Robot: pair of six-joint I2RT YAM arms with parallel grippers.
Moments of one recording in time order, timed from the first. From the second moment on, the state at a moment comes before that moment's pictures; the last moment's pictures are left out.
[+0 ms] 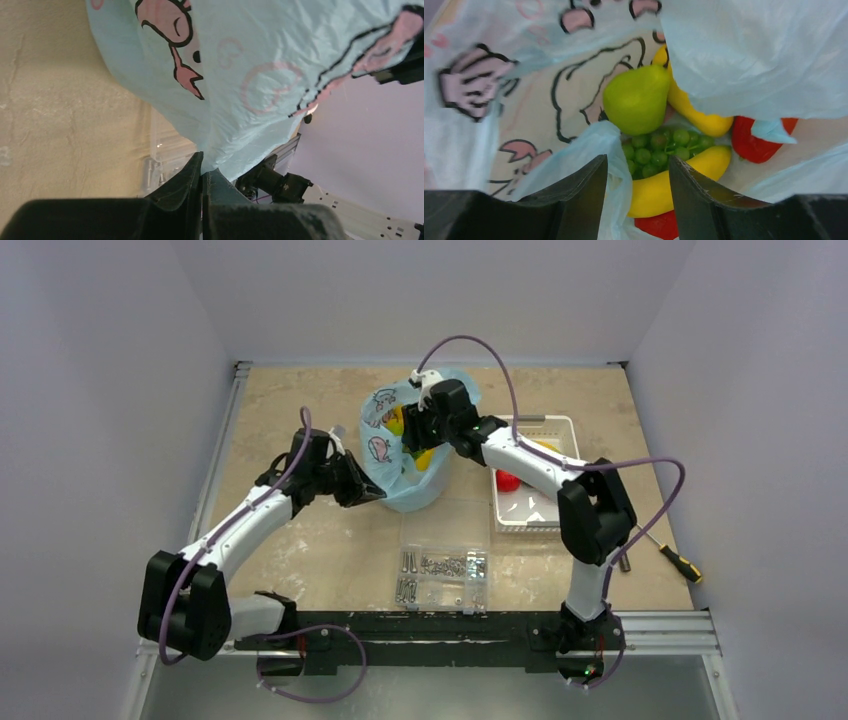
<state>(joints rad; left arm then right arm) -0.31 1.26 0.83 -0.34 0.49 -0.89 0.64 1.84 1.48 -0.17 -0.08 0.20</state>
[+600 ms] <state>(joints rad) -0.31 1.29 1.08 -0.53 0.40 -0.67 0.65 1.89 1.35 -0.07 -0.05 0.29</state>
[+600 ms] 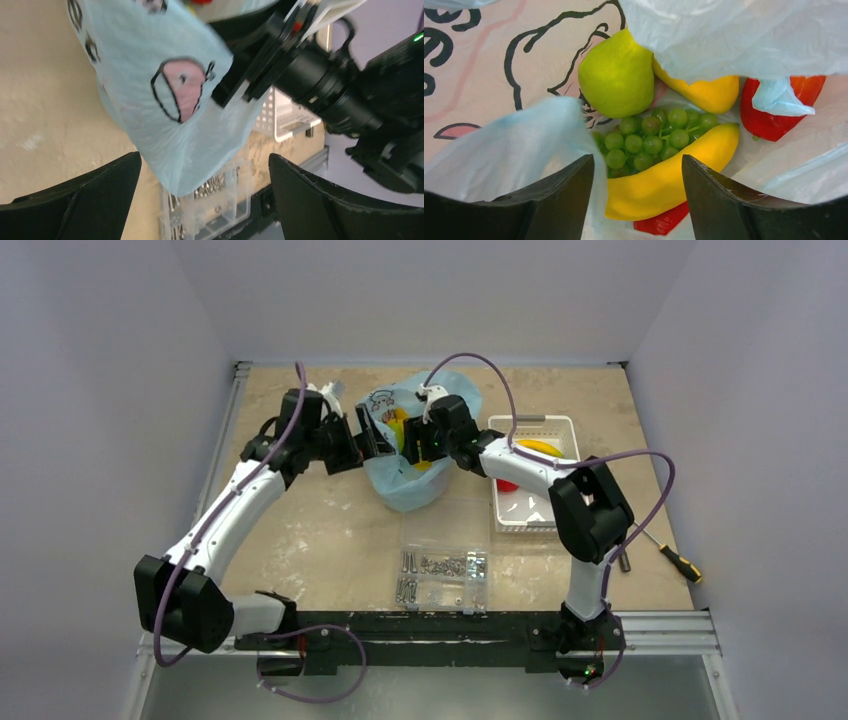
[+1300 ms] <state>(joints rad) -0.25 1.61 1.26 -0.74 0.26 -0.37 0.66 2.07 1.57 0.03 -0.02 0.33</state>
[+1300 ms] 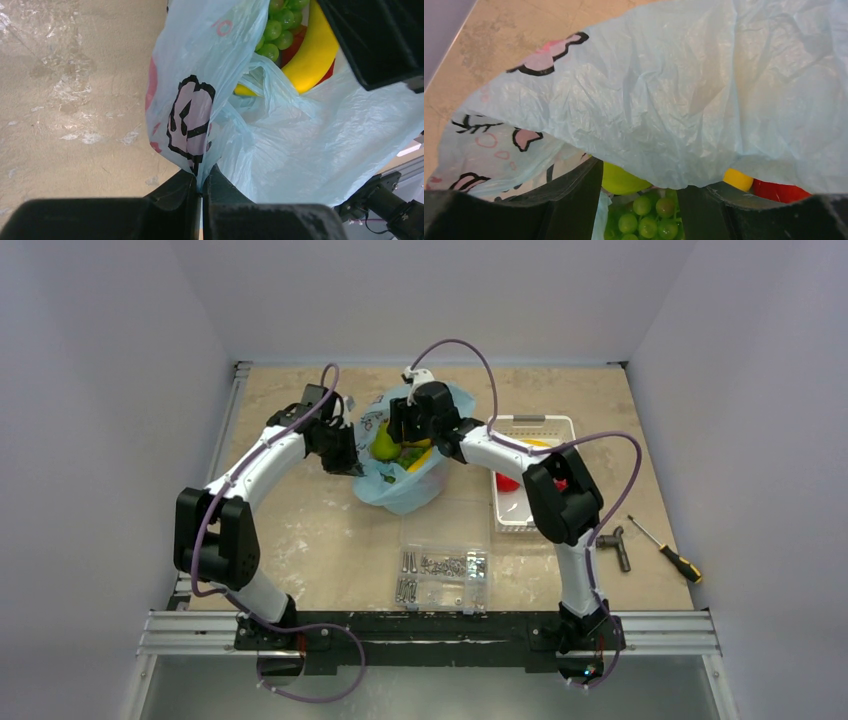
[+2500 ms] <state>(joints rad) -0.25 1.62 1.27 -0.72 0.33 -0.35 0.70 2.26 1.75 0.00 0.01 0.29</state>
